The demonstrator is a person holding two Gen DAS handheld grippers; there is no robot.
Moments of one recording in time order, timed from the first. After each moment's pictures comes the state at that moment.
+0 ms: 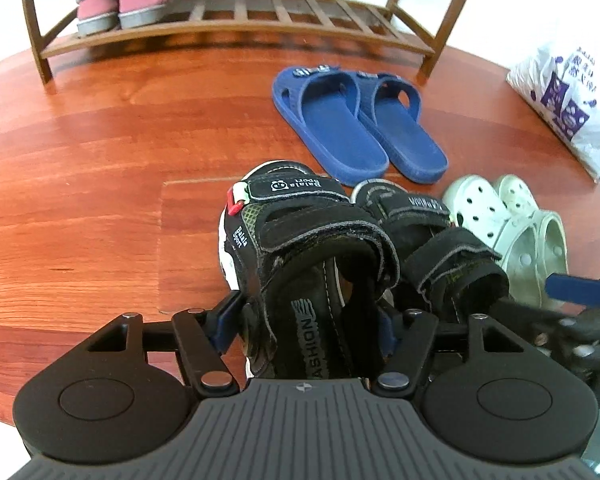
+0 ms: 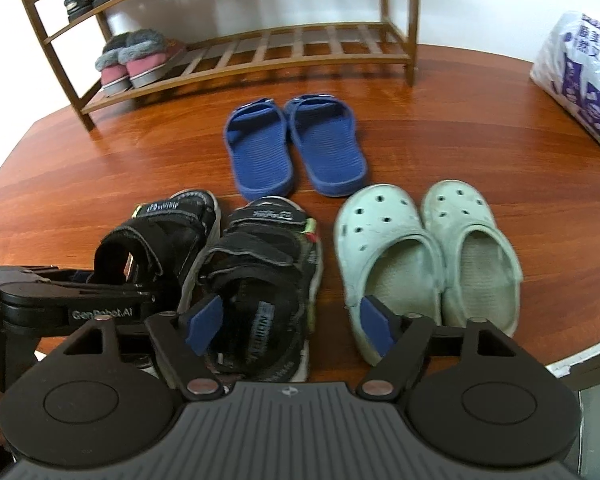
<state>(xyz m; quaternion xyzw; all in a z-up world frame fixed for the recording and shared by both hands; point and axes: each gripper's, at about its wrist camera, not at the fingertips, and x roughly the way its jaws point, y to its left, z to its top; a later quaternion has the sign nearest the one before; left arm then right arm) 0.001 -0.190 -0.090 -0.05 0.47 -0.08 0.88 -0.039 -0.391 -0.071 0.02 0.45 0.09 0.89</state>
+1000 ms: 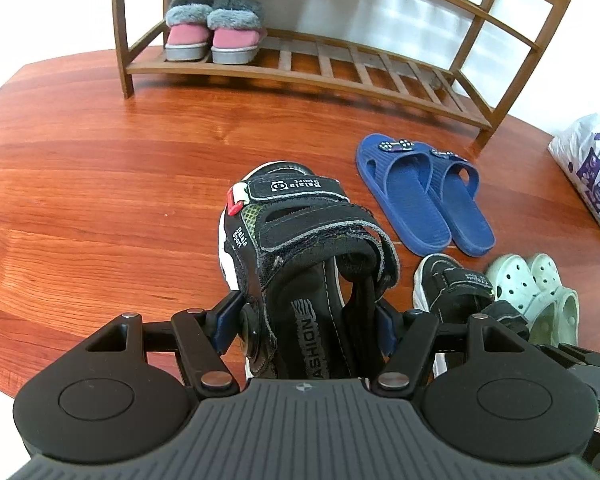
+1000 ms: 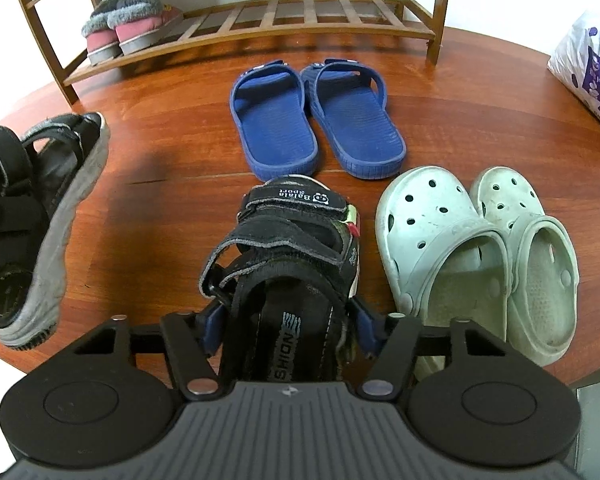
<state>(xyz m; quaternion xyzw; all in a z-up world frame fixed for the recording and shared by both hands) 0.003 -0.123 -0.041 -0.09 0.44 -0.02 0.89 -0.007 -0.357 -0.112 0.01 0.46 0.08 0.88</state>
